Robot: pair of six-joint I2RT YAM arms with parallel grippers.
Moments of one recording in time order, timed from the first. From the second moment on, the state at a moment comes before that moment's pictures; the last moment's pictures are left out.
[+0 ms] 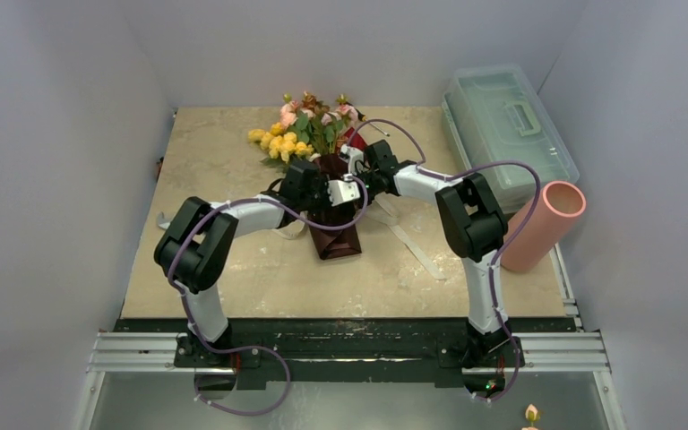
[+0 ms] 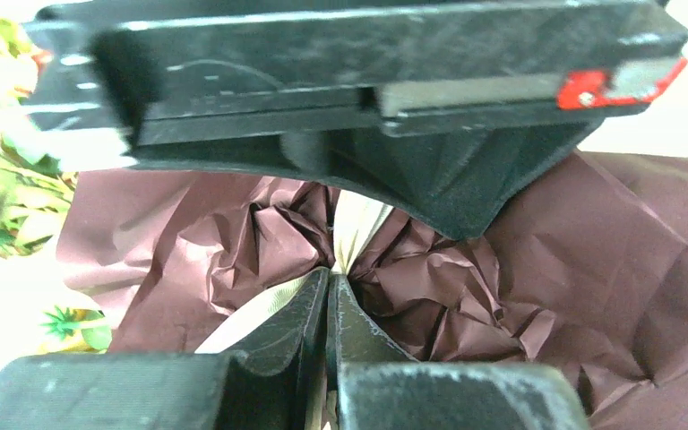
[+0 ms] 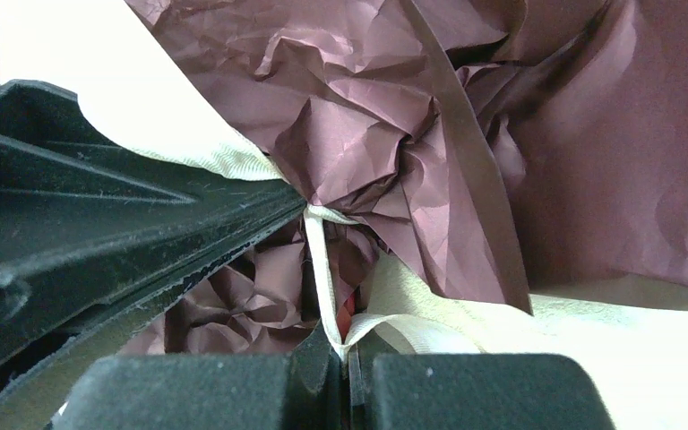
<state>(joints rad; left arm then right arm) -0.51 1.82 1.02 0.13 0.20 0.86 0.50 2.16 1.50 -0.28 -0.58 0.08</state>
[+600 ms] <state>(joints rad) -0.40 1.82 1.06 0.14 0.25 0.29 0.50 2.14 1.45 -0.21 -0.54 0.07</state>
